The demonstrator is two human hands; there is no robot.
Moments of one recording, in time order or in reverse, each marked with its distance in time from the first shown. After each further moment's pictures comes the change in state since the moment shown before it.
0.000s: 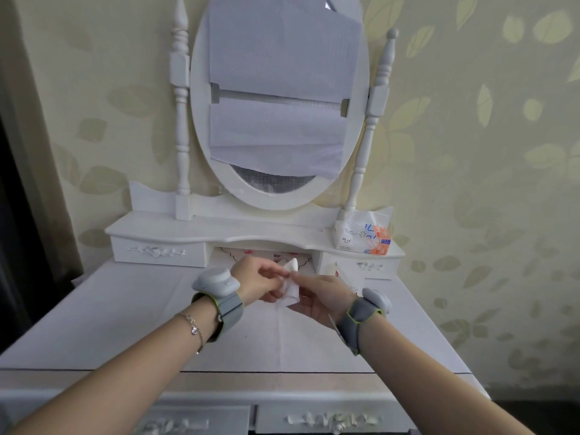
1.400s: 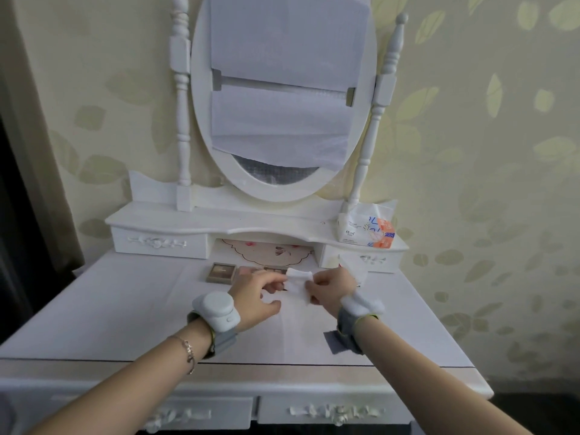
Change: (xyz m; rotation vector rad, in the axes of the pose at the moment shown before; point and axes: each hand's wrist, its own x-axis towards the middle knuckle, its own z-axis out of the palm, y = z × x) left_hand -0.005 -0.044 0.007 0.447 -0.039 0.267; right_hand 0.012 0.014 -0.019 -0.896 0.413 -0.239
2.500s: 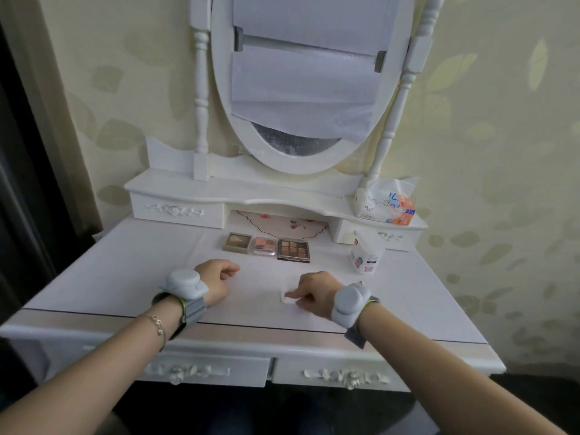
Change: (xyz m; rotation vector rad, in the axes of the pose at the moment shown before) left_hand -0.031 -0.091 -0.022 0.026 -0.006 -0.421; right_hand -0.017 0.000 0.036 -0.850 -0.560 -0.537
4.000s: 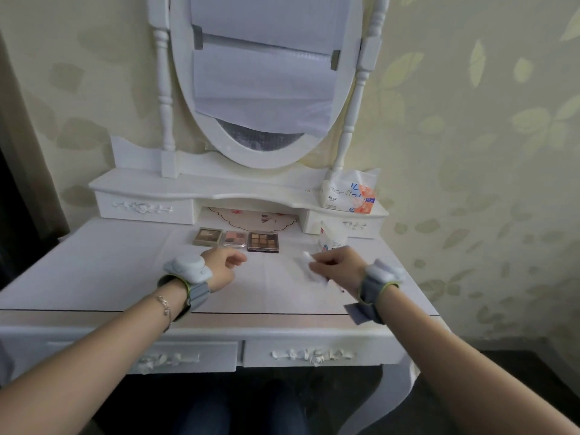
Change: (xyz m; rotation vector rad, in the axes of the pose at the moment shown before) left_hand -0.003 0.059 0.028 0.037 -0.014 0.150; right_hand -0.077 0.048 -0.011 0.899 0.437 0.296
